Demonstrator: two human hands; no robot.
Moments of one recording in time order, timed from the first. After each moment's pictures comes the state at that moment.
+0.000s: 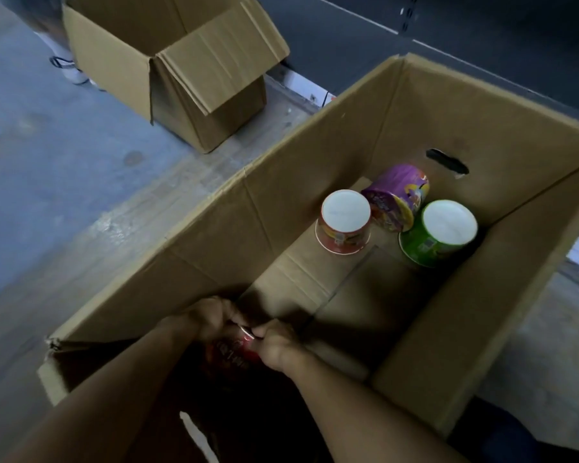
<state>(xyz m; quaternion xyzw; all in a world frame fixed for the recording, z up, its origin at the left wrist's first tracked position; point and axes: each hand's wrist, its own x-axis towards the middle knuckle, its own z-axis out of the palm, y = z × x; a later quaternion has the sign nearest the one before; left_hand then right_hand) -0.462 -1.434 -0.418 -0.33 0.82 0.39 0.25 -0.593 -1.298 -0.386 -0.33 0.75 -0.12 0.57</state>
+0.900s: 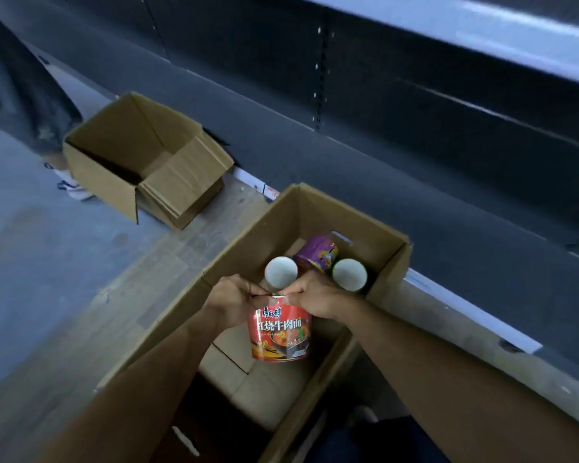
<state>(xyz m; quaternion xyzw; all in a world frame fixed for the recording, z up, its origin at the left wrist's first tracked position) -0.660 -1.376 -0.090 -0.40 0.79 0.45 0.08 -0.813 -1.261 -0.076 -0.36 0.74 -0.22 0.52</state>
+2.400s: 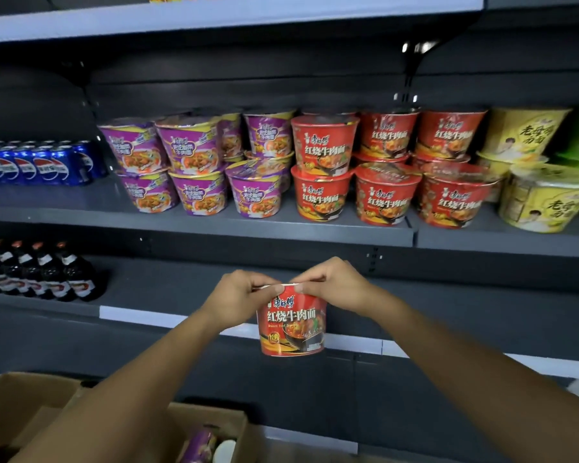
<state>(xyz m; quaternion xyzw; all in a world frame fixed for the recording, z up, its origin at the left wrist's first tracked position) -0.933 -1.125 0.508 -0.04 0.90 0.44 -0.04 -1.033 -0.936 0.515 -0.33 0.82 -0.44 0.19</state>
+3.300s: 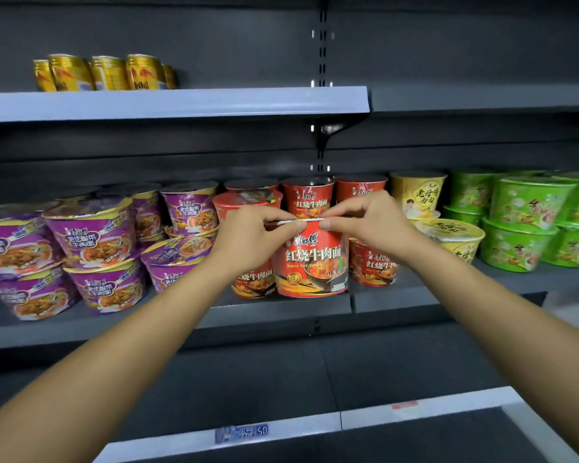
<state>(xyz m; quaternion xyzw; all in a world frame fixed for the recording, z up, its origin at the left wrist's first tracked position) -1.060 -1.046 0.680 0.13 0.89 0.33 -0.27 -1.102 -0.841 0.687 -0.29 0.82 -0.47 -0.15</state>
